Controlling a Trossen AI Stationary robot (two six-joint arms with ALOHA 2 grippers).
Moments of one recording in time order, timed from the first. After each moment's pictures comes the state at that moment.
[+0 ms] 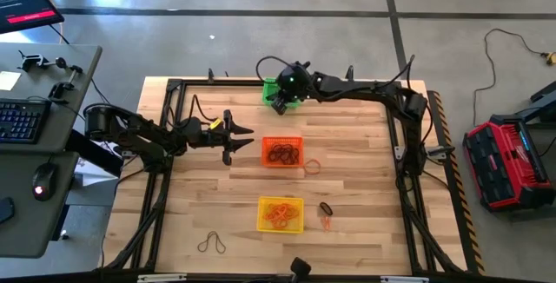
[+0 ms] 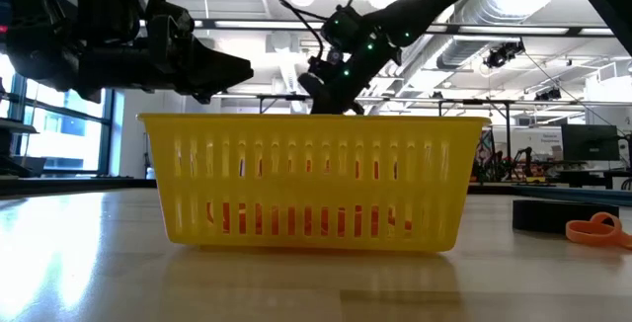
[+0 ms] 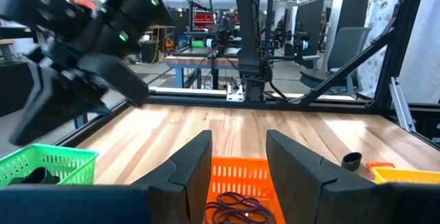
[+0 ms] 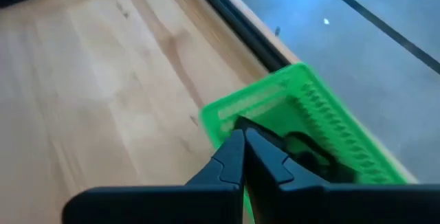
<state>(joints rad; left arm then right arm) 0.25 1.43 0.16 1.32 0.17 -0.02 -0.45 1.97 1.48 -0.21 0.05 0.07</state>
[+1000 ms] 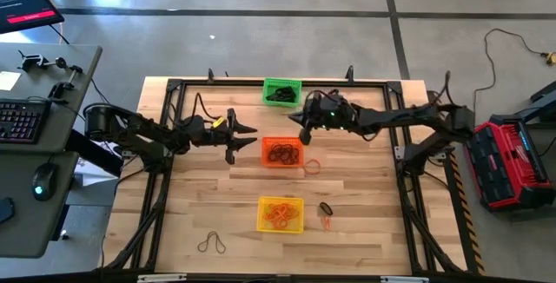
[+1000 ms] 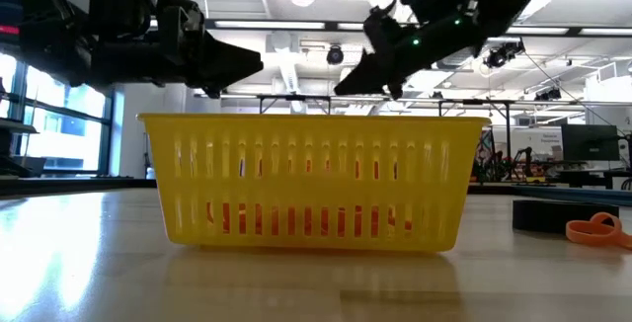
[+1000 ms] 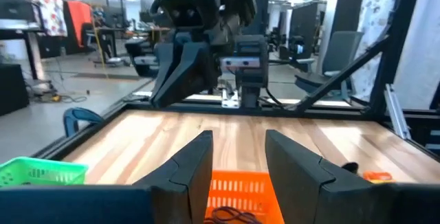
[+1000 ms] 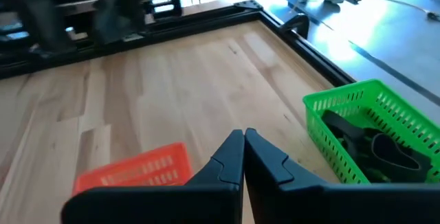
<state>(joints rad) 0.25 1.43 0.22 1.28 0.19 -0.03 -0.28 1.53 0.82 0.33 0.00 0.07</state>
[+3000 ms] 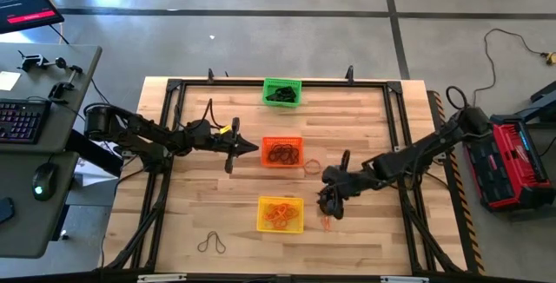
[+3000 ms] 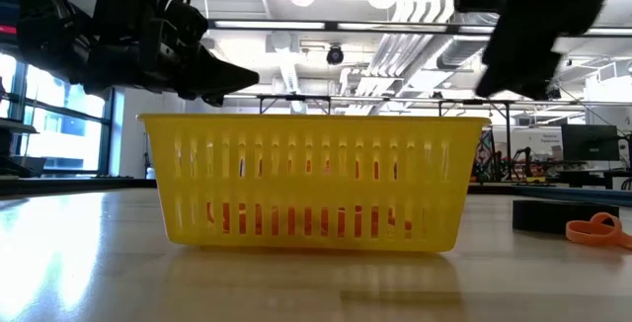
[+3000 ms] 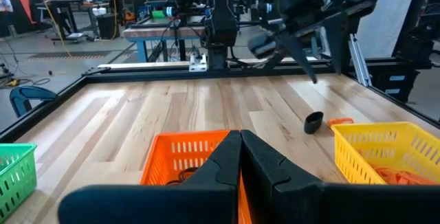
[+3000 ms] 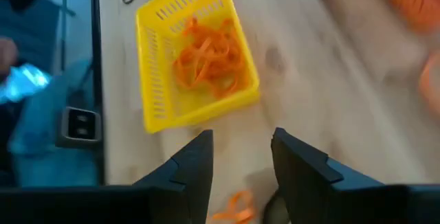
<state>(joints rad) 0.19 1.43 0.24 1.12 0.26 0.05 0.42 1.36 0.77 -0.19 0.10 0.81</state>
